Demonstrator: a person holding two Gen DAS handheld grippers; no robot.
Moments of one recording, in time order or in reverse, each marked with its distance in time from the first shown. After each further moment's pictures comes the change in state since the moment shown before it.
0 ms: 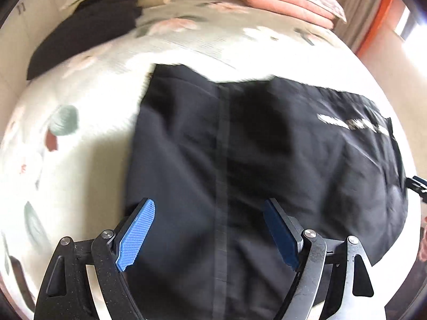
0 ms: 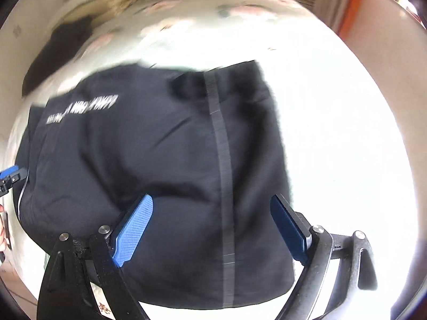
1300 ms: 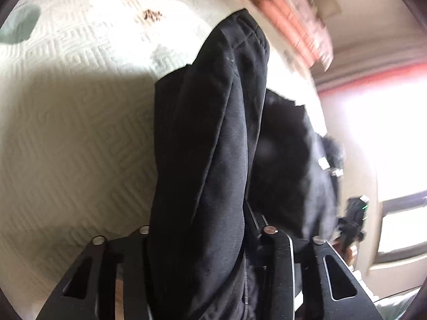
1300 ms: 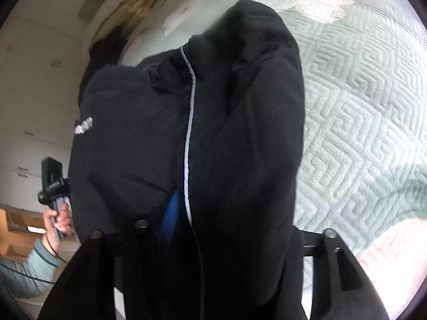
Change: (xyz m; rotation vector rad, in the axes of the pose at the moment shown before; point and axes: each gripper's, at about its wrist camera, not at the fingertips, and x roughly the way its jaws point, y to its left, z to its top) left arm 0.074 0.064 -0.005 -0.350 0.113 -0.599; right arm 0.083 -0.069 0.006 0.117 0.132 0.549
